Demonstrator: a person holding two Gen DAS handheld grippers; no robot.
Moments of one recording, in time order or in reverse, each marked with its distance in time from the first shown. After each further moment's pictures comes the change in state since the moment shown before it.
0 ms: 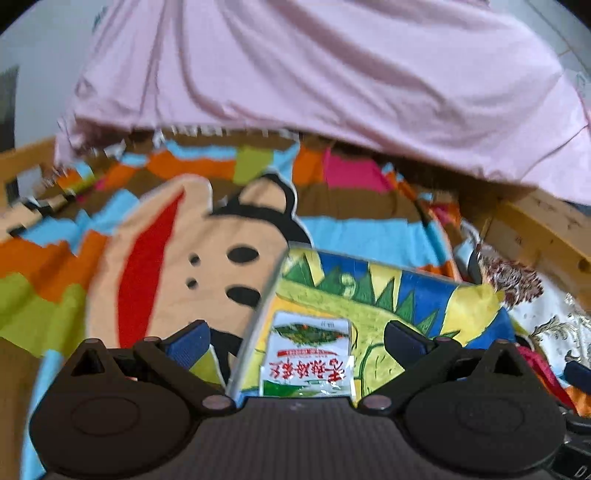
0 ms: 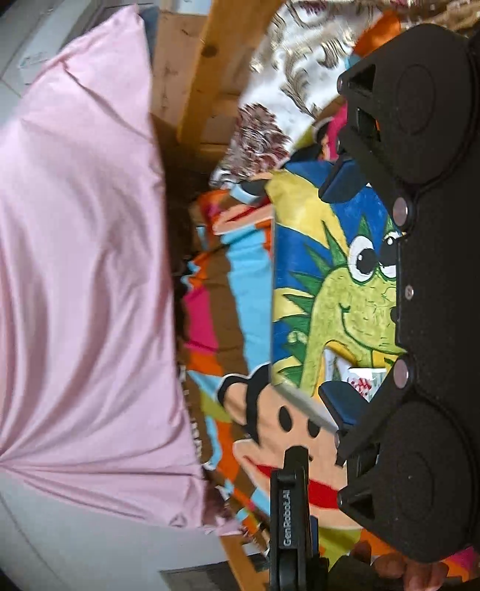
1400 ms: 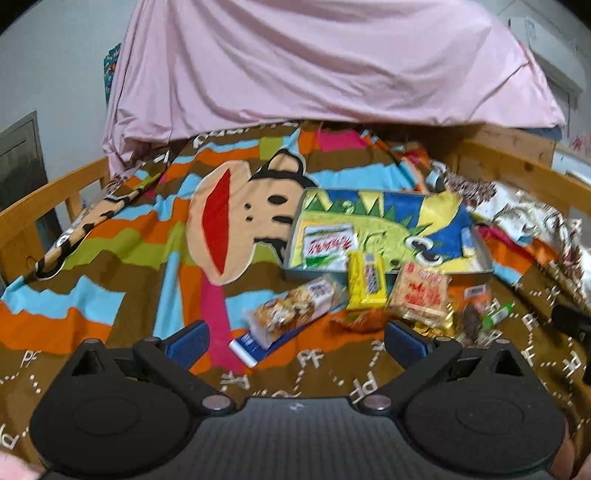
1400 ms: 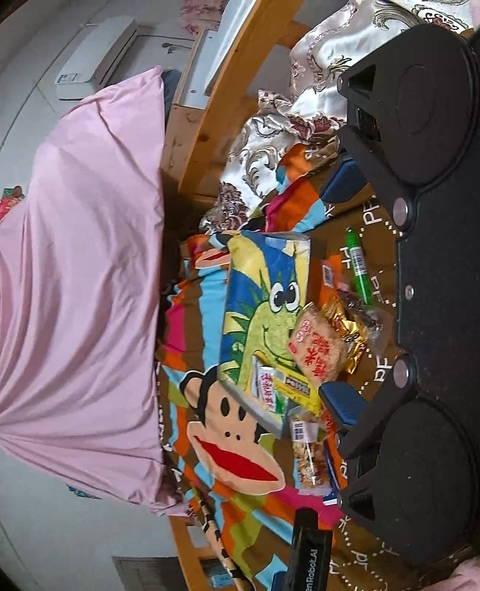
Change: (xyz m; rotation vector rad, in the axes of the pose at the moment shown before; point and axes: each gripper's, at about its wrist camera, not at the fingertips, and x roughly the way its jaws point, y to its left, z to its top) left arm -0.187 0.014 -0.111 0.185 0.050 0.078; right arm -0.200 0.017 -0.075 -0.128 0.055 -0.120
